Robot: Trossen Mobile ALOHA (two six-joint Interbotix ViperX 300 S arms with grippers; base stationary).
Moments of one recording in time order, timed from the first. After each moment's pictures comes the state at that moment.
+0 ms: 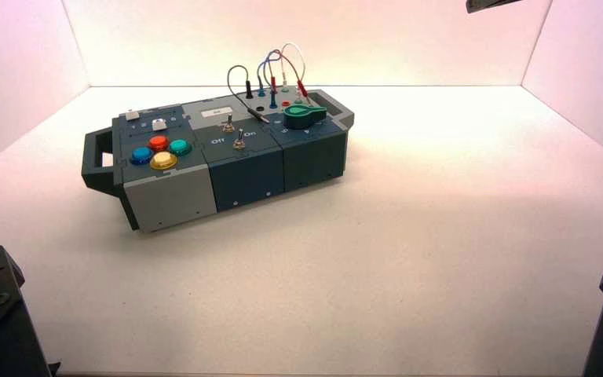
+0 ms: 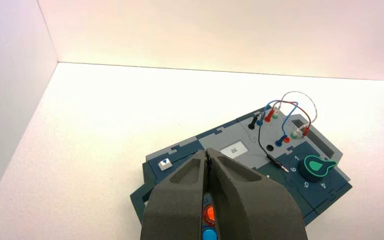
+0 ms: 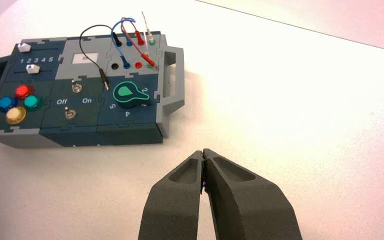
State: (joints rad) left arm -0.10 -0.99 1.20 -0.16 0.26 0.03; right arm 0.43 -0.76 1.03 0.00 0.44 0.05
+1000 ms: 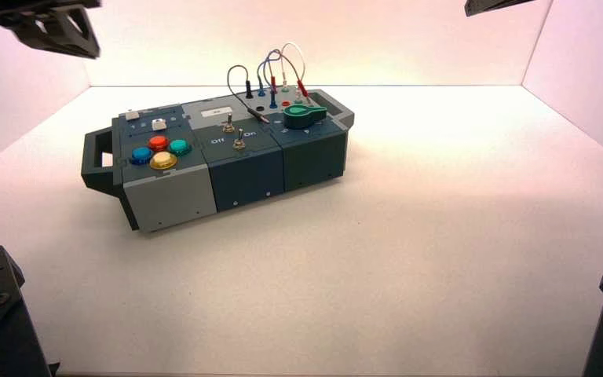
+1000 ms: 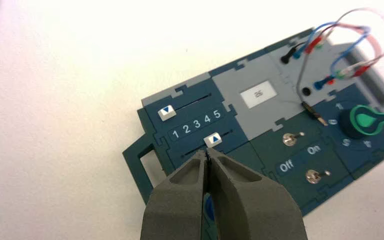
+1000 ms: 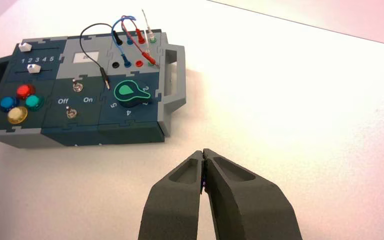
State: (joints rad) left arm -0.11 -0.50 1.06 -0.16 0.31 0.02; right arm 0.43 -0.75 1.03 0.01 0.44 0.05
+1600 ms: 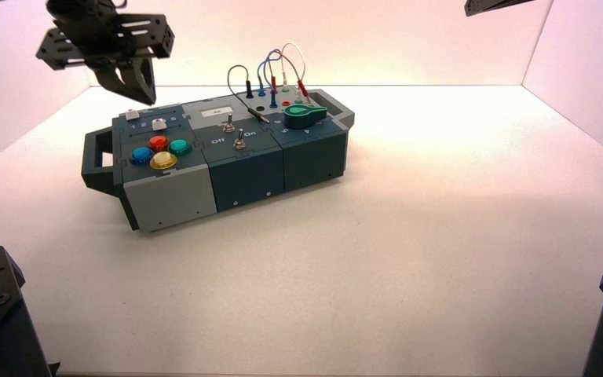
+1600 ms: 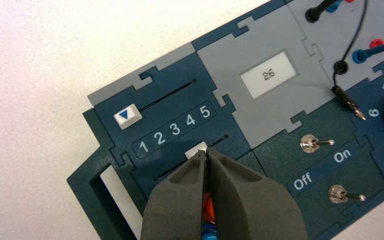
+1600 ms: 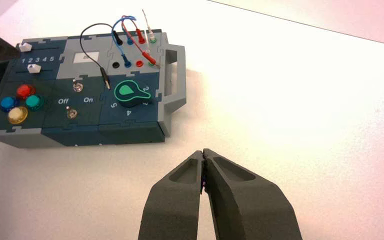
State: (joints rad) left arm -0.19 -0.10 0.88 -0.17 0.32 0.01; right arm 0.43 -0.76 1.03 0.01 0.44 0.05
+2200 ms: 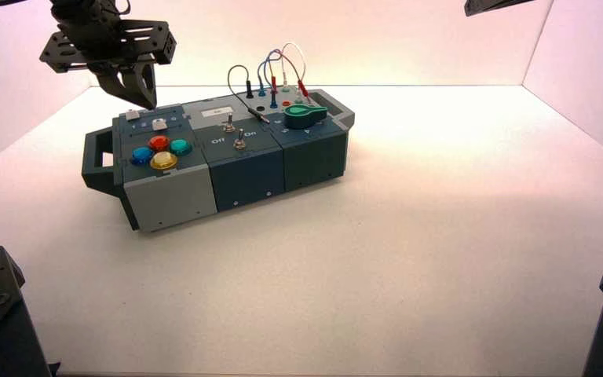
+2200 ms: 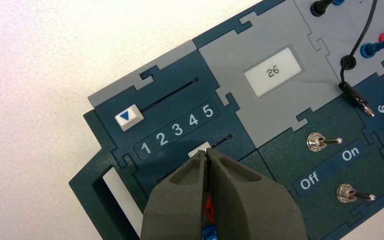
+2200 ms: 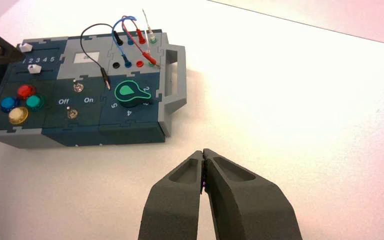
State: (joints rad) left arm -0.18 -0.08 0.88 -0.15 0.32 0.02; right arm 0.43 -0.75 1.03 0.01 0.44 0.05
